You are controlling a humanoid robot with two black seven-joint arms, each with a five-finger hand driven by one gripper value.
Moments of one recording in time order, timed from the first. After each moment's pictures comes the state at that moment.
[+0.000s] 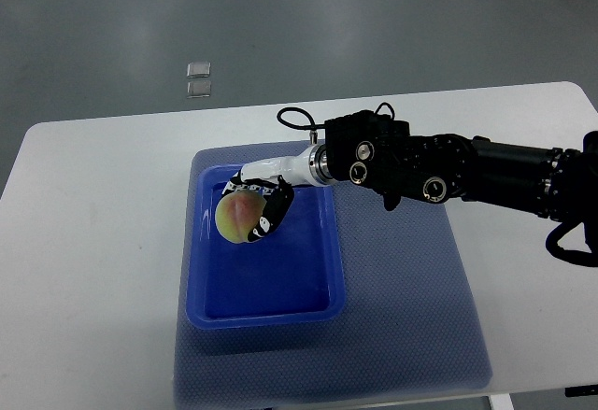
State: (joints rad) left arm -0.06 0.00 -0.04 -0.22 0.01 -0.15 0.10; right arm 1.26 0.00 -0.10 0.83 -0.82 0.30 0.02
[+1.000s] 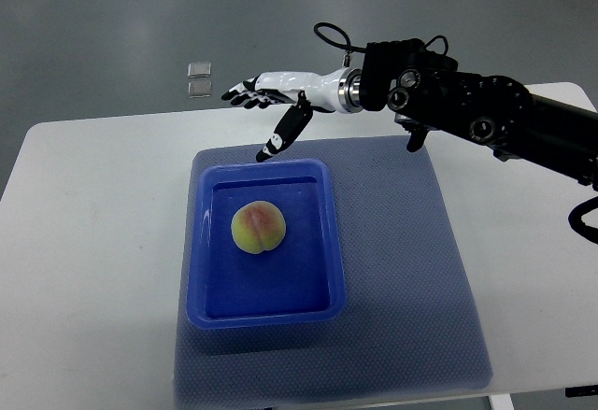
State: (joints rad) left arm -0.06 0.00 -0.04 -0.21 0.01 -0.14 0.10; right arm 1.25 -0.17 0.25 0.84 -0.83 0.30 0.03
